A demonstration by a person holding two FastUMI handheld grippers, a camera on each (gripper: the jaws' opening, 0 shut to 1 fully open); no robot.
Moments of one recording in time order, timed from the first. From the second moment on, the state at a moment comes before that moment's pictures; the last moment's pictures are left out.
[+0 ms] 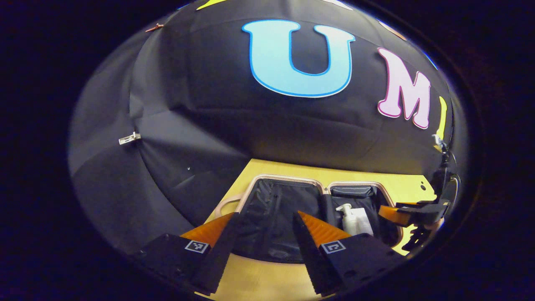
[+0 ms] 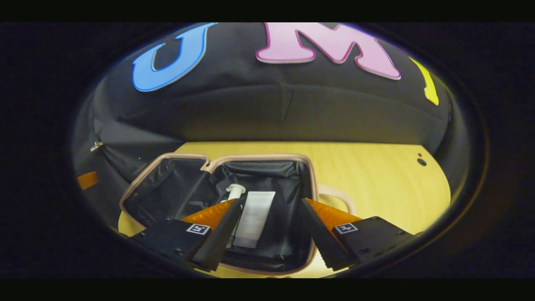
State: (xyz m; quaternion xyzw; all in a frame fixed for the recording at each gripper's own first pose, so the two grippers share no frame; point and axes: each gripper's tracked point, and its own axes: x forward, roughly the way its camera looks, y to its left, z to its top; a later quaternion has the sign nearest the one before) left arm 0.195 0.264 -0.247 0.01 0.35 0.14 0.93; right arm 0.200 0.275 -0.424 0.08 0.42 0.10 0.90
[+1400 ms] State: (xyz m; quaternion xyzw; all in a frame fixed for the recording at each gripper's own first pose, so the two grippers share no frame) left arm 0.246 0.426 -0.450 -0.04 0.57 0.09 0.81; right arm 0.141 0.186 -0.339 0.05 0.34 0.09 0.94
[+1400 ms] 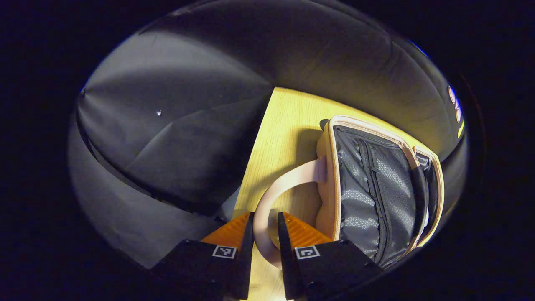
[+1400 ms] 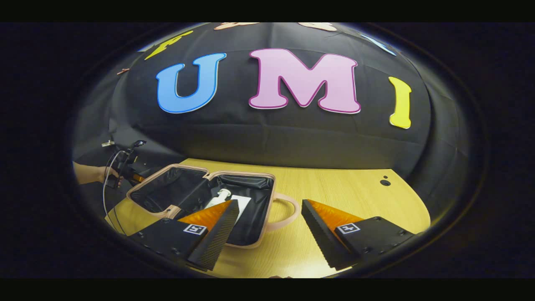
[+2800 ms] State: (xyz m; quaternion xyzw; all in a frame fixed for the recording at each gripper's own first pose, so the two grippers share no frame) left arm 0.295 0.082 -0.137 0.08 0.38 -0.11 0.91; right arm 0.116 0.075 -0.351 0.06 0.36 0.08 0.93
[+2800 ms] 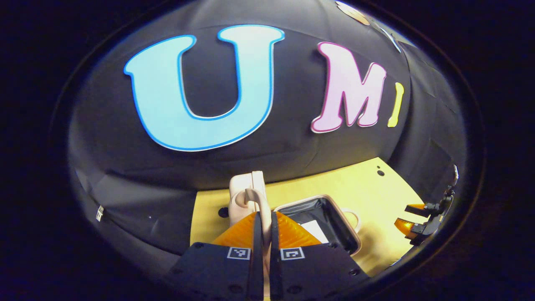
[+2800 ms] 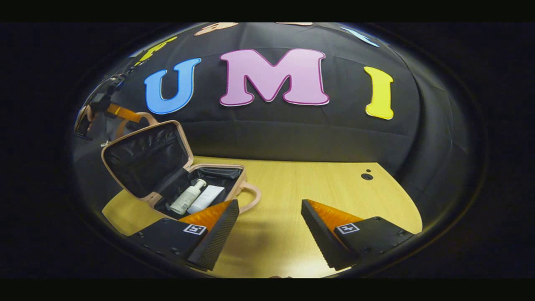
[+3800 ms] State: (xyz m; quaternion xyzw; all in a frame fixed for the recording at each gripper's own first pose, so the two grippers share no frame) left arm 0.232 -0.161 -0.359 -0.07 0.43 -0.15 0.89; right arm 0.098 -0.065 -0.381 0.07 0.35 0.06 0.93
